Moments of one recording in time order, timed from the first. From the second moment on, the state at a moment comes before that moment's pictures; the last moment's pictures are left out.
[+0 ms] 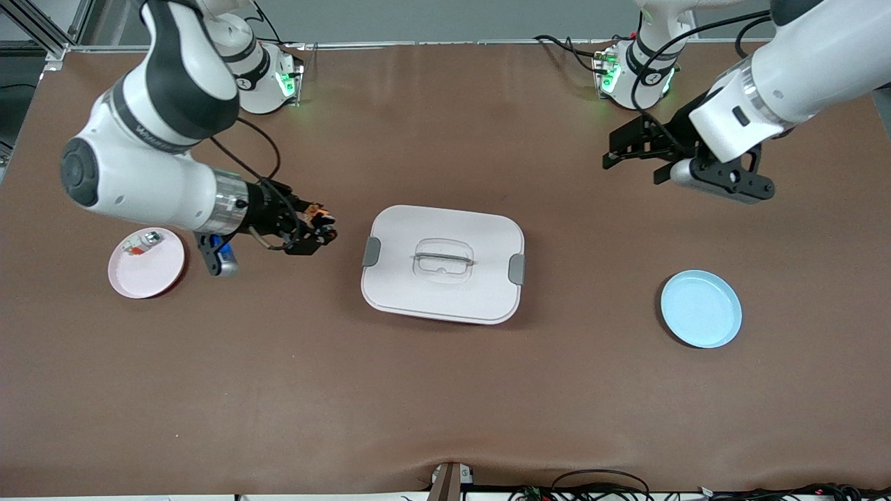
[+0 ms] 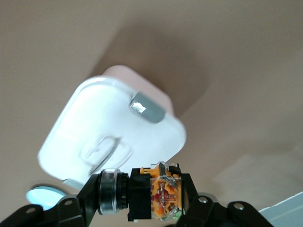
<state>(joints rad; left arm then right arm) 0.04 0.04 -0.35 -1.60 -0.39 1.67 -0.22 0.42 0.25 -0.09 -1.59 0.54 1.80 1.24</state>
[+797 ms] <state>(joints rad) 0.03 0.10 -0.52 -1.74 -0.71 2.11 -0.38 0.59 0.42 -0.09 -1.31 0.59 1.92 1.67</state>
